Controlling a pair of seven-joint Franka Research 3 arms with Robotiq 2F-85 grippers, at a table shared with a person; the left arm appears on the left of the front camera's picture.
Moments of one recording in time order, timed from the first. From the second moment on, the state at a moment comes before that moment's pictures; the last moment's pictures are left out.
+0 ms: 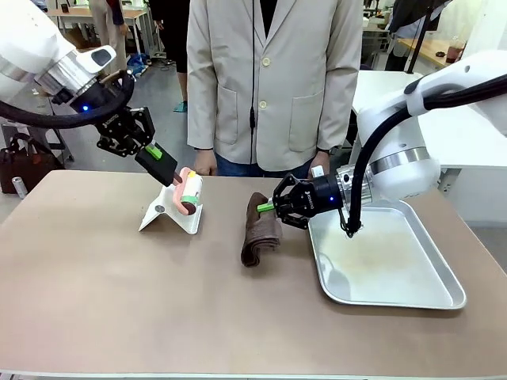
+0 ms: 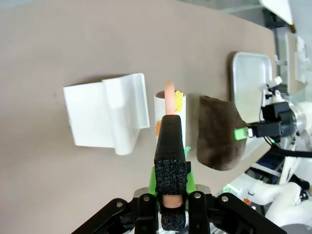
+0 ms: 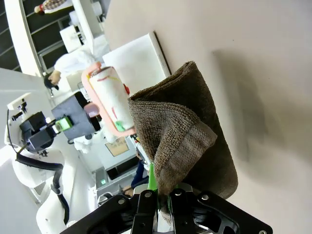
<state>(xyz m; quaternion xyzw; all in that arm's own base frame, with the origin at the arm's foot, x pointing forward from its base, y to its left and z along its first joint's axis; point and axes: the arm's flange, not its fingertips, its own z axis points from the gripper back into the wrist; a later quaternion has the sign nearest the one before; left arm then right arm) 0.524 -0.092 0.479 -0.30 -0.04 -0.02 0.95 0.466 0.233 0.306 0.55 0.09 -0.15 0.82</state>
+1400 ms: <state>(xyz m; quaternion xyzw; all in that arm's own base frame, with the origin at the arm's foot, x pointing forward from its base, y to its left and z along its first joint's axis) 0.558 -0.121 0.430 -0.25 -0.01 0.00 0.97 0.474 0.217 0.289 0.56 0.10 -0.18 0.80</state>
